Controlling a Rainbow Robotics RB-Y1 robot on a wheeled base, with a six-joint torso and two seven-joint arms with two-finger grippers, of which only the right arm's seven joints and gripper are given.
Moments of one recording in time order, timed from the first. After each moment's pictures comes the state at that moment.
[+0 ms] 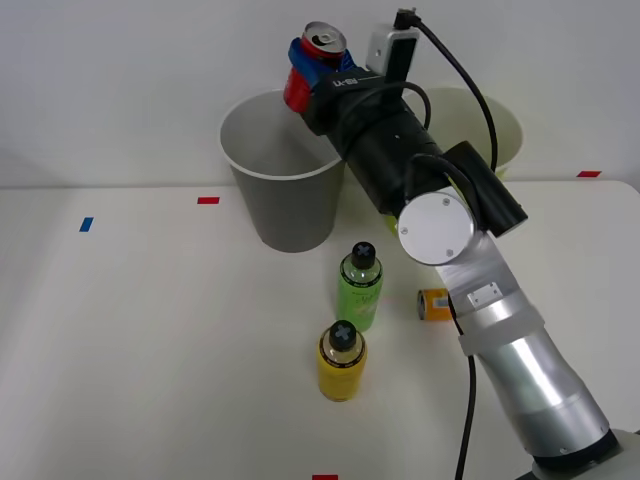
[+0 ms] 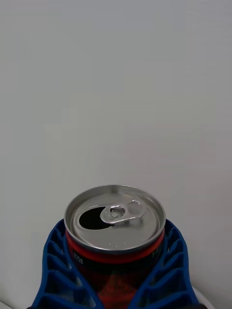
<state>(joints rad) -0.55 -0.08 0.27 -1.59 -1.08 0.07 2.24</state>
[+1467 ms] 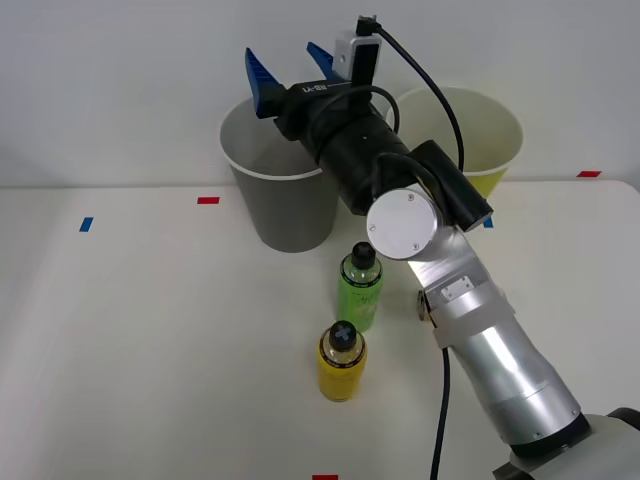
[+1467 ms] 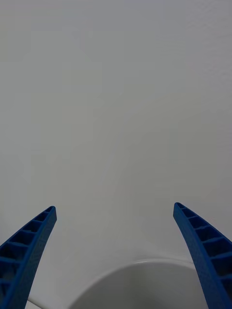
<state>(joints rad) -0.58 -0.05 0.29 -1.51 -1.09 0.06 2.23</state>
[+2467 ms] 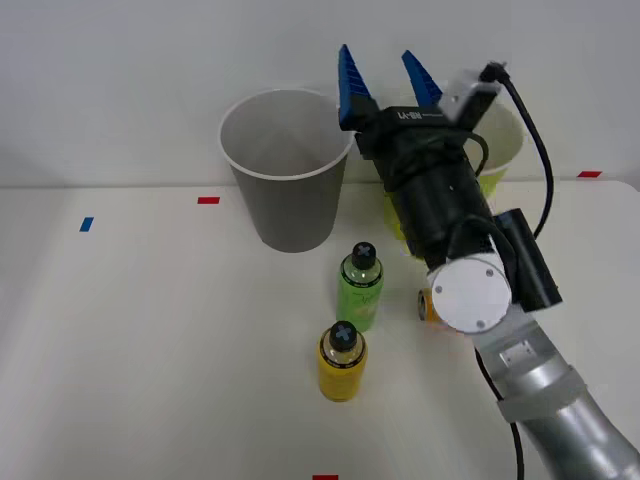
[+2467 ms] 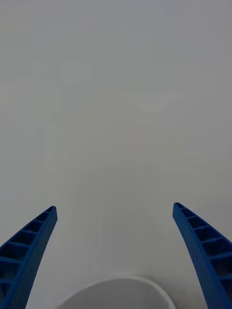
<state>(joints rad) -0.31 -0.22 0.37 -1.81 -1.21 -0.24 2.24</state>
